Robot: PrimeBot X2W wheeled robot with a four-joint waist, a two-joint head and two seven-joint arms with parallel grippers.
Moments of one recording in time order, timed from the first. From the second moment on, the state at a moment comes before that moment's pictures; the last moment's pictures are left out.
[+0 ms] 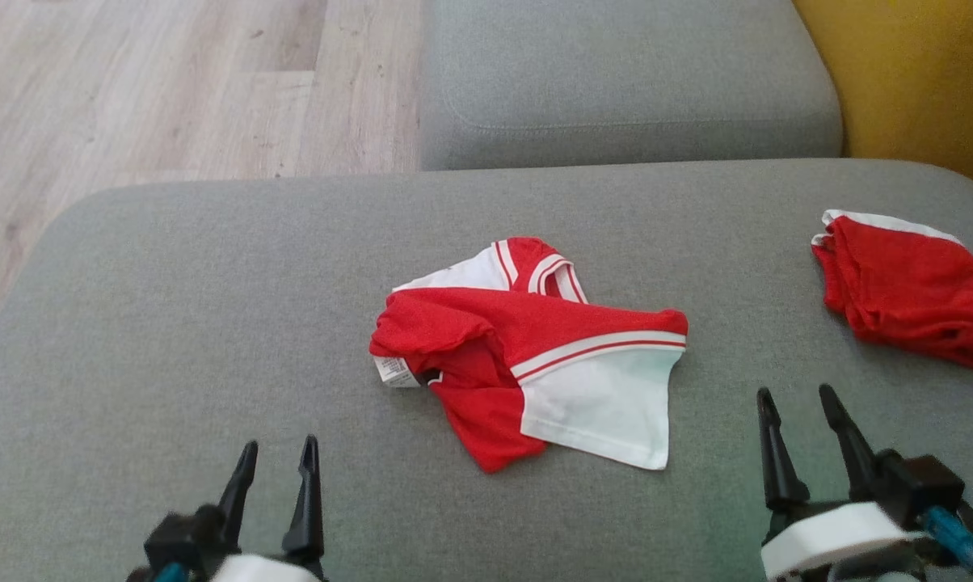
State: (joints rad) left arm 0.00 0.36 -0.59 0.18 -0.72 0.23 -0.25; right arm 0.10 -0.04 0.01 0.20 0.13 0.12 -0.17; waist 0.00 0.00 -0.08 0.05
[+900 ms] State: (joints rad) left arm 0.07 0.33 -0.52 0.15 -0.67 0.22 -0.25; right arm 0.12 -0.04 0.03 0.24 0.15 0.12 -0.20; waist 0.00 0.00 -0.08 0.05
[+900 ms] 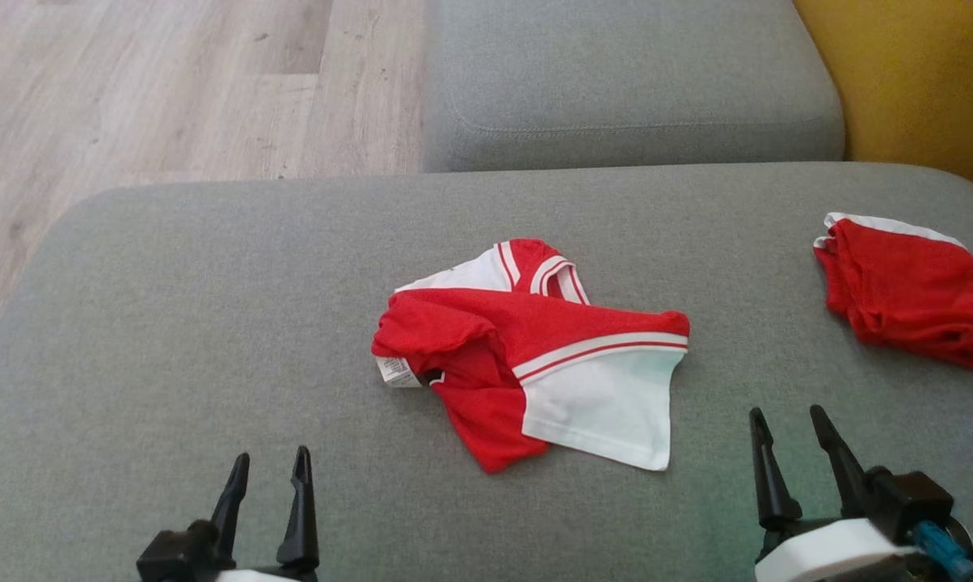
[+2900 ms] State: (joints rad) left arm -0.49 0.40 -0.51 0.40 -0.56 0.09 -0.19; right arm 0.00 -0.05 0.06 0.26 0.14 0.12 -0.20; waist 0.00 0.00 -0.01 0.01
